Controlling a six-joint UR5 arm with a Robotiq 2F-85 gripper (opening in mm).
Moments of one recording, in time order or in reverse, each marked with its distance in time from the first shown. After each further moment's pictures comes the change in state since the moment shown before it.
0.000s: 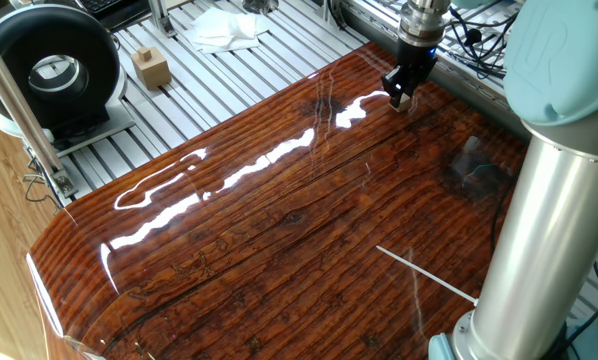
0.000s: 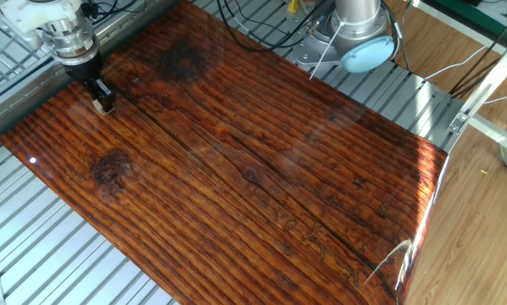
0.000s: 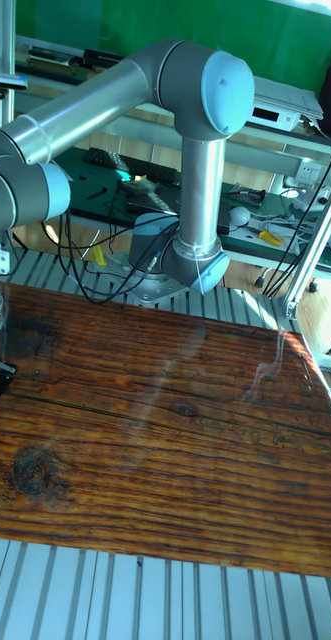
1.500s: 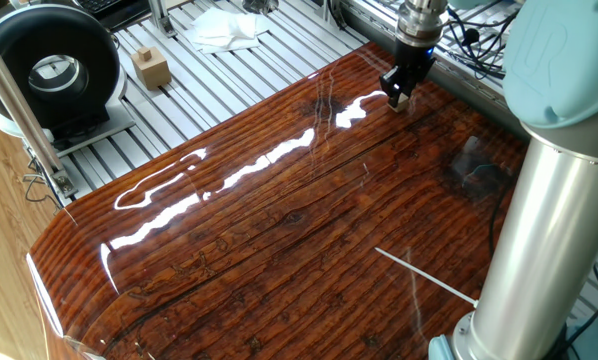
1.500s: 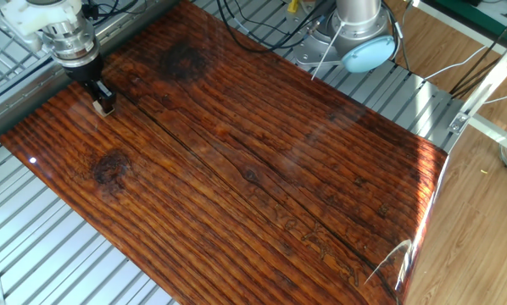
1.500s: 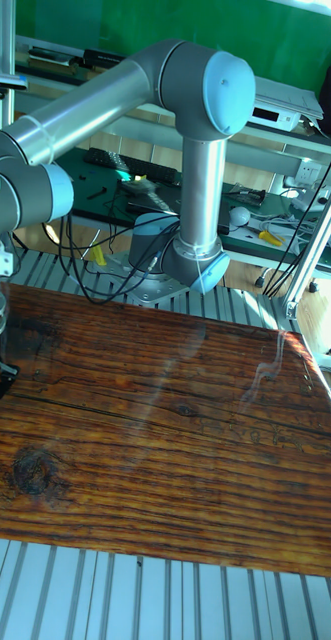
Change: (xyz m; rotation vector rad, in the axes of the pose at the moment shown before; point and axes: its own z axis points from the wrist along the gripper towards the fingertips) arm -0.002 0.003 0.000 0.016 0.003 0.000
